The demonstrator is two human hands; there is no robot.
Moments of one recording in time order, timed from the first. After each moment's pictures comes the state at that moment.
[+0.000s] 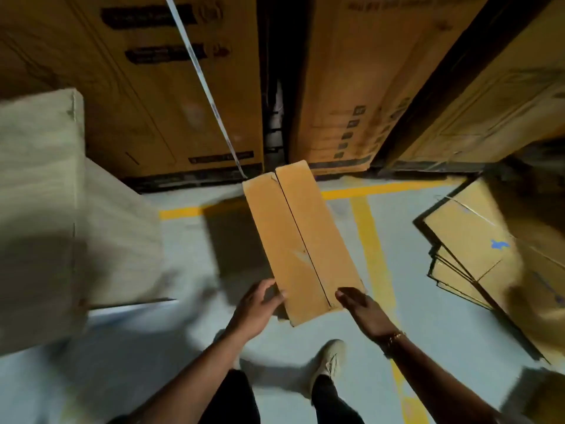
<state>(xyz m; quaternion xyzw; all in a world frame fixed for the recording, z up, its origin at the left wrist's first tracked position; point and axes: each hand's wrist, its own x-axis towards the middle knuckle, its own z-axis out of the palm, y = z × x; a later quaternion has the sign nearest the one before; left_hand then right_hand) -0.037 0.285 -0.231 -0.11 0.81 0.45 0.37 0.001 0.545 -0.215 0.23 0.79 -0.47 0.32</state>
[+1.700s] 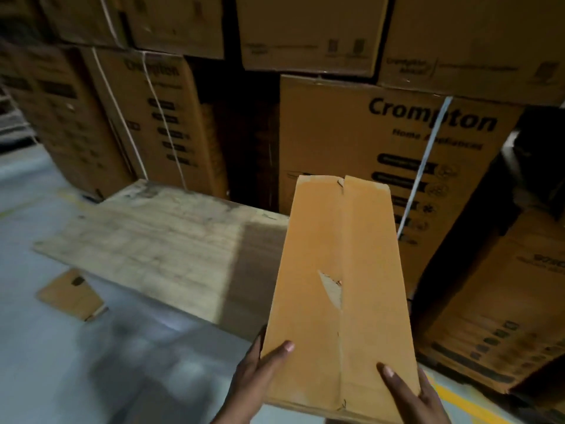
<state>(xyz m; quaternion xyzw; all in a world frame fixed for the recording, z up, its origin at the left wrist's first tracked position) 0.148 0.050 0.042 -0.33 0.66 0.67 -0.02 0.032 0.311 0.062 0.07 0.77 -0.59 0.23</state>
